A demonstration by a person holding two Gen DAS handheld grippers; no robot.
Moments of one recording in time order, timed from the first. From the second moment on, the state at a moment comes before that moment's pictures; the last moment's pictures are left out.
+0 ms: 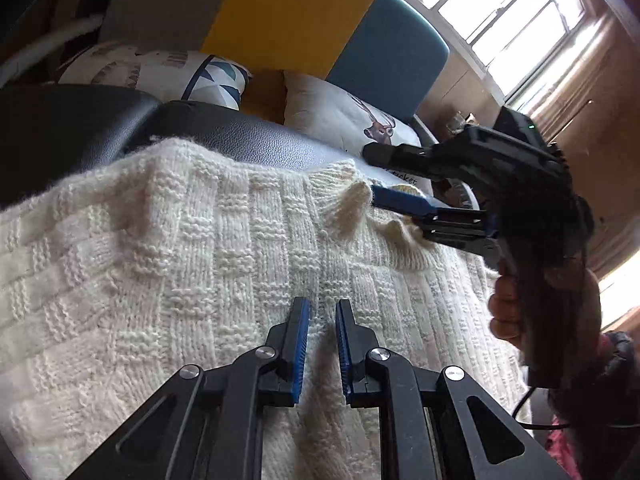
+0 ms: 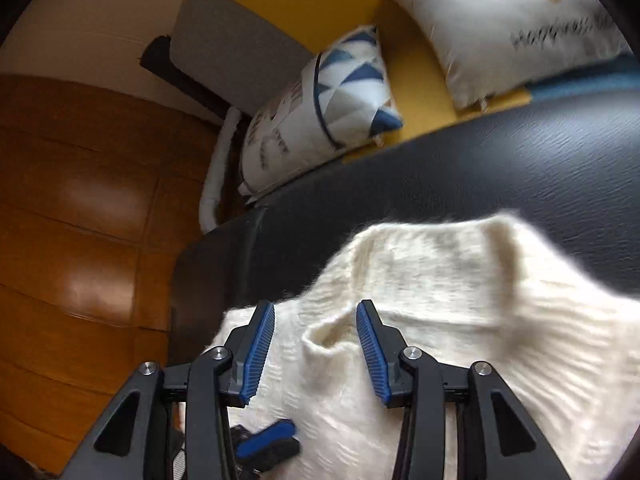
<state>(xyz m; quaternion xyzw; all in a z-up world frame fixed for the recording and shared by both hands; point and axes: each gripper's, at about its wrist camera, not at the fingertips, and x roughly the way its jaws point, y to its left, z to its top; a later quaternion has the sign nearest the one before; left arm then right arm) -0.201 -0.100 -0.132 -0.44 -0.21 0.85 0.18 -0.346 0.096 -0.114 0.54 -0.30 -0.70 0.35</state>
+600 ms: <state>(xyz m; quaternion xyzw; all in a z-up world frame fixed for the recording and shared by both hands) -0.206 -0.098 -0.136 -0.43 -0.22 0.85 0.19 -0.362 0.087 -0.102 0.52 -0.26 -0.74 0.34</state>
